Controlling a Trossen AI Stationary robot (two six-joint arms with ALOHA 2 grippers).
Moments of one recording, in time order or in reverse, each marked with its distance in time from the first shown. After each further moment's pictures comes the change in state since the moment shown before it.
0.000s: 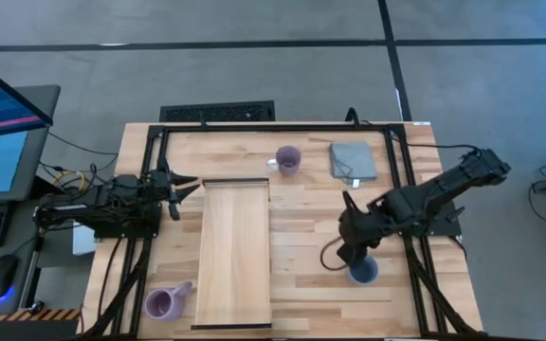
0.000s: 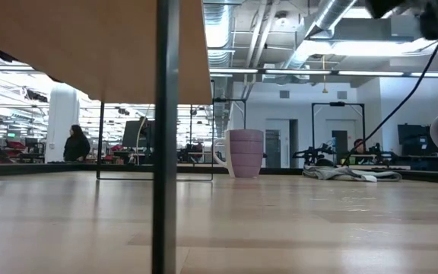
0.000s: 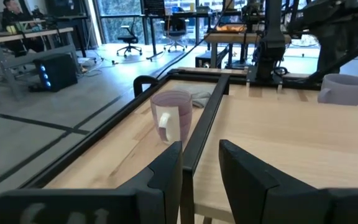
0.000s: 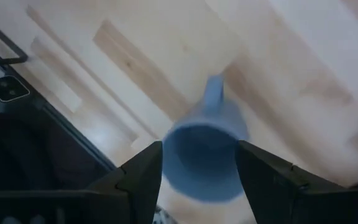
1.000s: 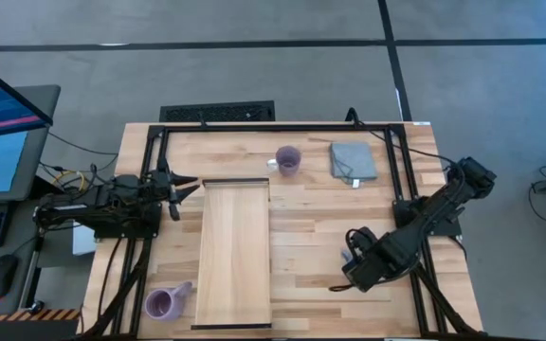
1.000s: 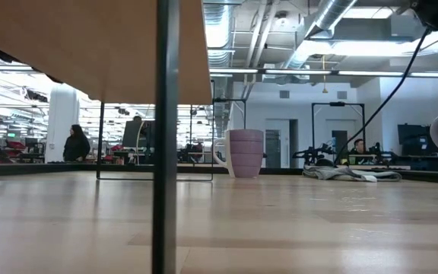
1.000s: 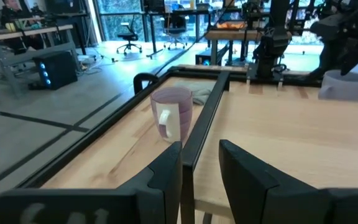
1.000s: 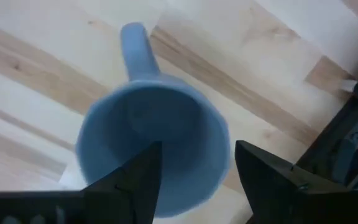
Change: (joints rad) left arm 0.000 0.000 0.000 -0.016 0.000 -0.002; right arm 0.246 0.207 -0.001 -0.119 0.149 0.427
